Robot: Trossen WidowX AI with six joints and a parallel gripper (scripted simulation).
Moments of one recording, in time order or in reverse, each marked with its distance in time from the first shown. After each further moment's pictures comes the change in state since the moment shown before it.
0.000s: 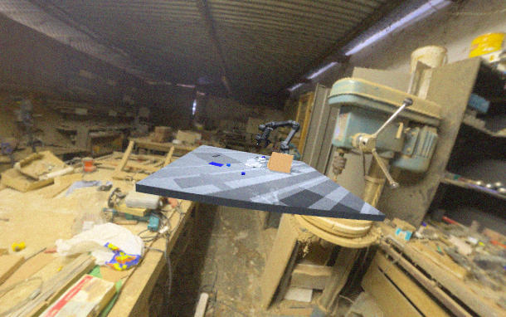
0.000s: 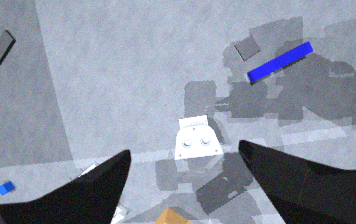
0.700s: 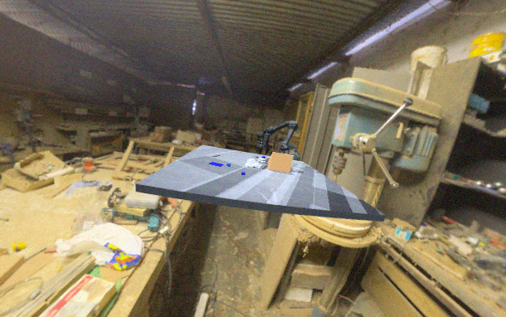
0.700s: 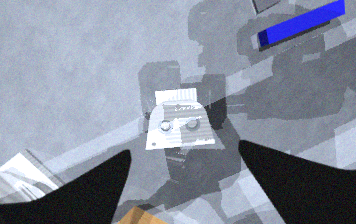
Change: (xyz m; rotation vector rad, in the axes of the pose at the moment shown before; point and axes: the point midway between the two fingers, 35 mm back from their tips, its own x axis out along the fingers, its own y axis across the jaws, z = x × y) arm 0.055 -0.018 -0.042 -0.107 0.144 -0.143
